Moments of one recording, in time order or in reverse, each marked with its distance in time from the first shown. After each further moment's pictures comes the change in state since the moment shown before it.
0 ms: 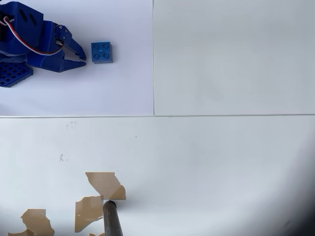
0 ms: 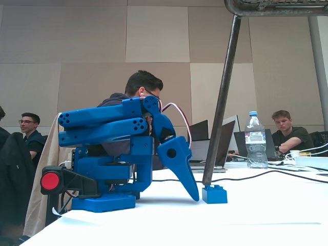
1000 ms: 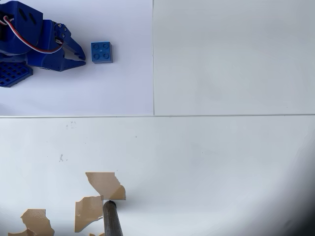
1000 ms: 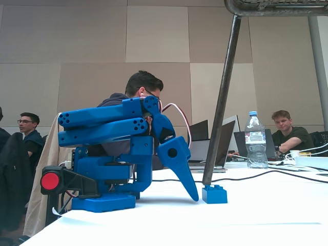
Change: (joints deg) arm -0.7 0.0 0.0 0.5 -2.9
